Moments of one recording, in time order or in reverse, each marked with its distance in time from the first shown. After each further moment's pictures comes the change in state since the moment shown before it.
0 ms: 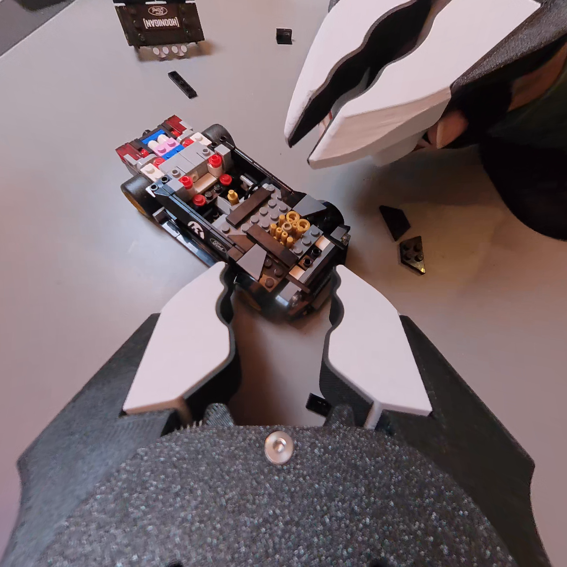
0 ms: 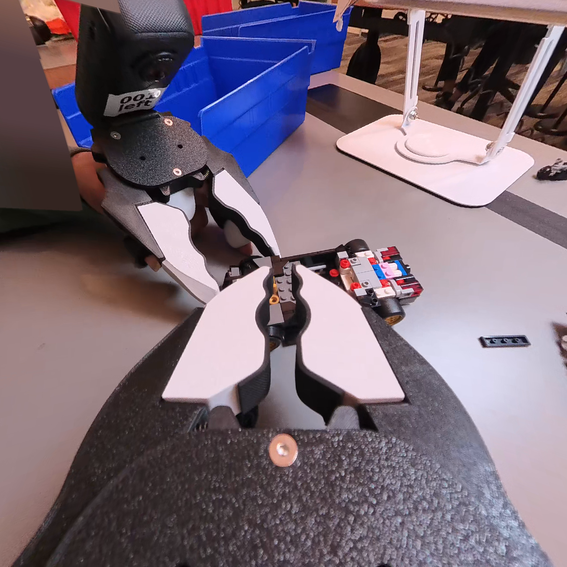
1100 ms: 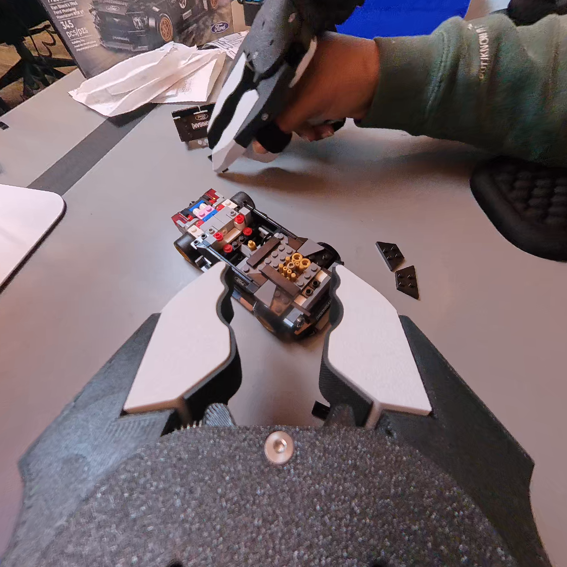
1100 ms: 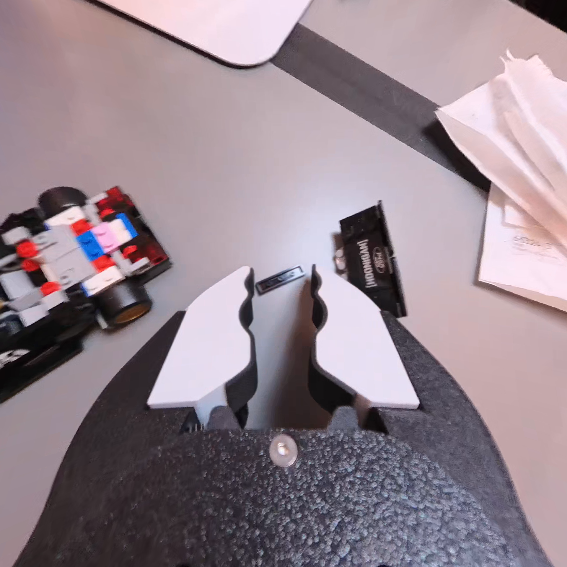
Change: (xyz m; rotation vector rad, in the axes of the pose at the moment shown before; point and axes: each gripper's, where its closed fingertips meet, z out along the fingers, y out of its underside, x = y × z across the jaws) left arm -0.001 -0.036 -0.026 0.128 -0.096 0.104; right arm 0.171 0.058 -0.001 -0.449 0.439 0.134
